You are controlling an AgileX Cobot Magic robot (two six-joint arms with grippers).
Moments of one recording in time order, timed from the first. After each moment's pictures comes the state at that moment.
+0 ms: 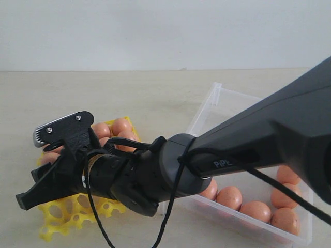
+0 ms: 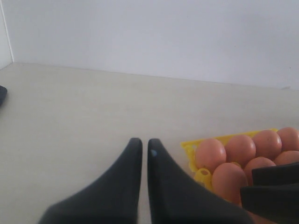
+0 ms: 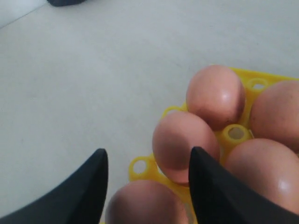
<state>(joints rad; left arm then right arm) 0.06 0.00 0.00 0.03 0.26 -0.09 0.90 2.14 -1.20 -0.10 -0.43 0.35</state>
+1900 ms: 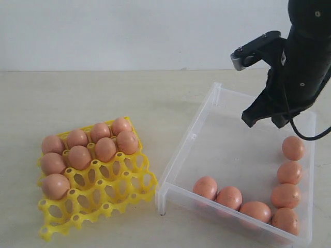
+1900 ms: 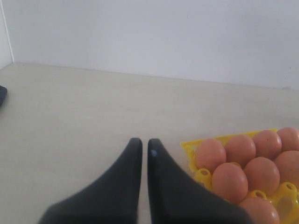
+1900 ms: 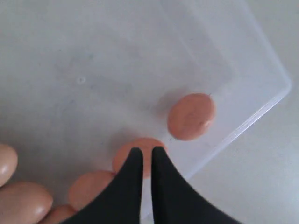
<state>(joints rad) 0.06 0.00 0.00 0.03 0.26 -0.09 0.26 1.63 -1.20 -0.25 1.00 0.00</state>
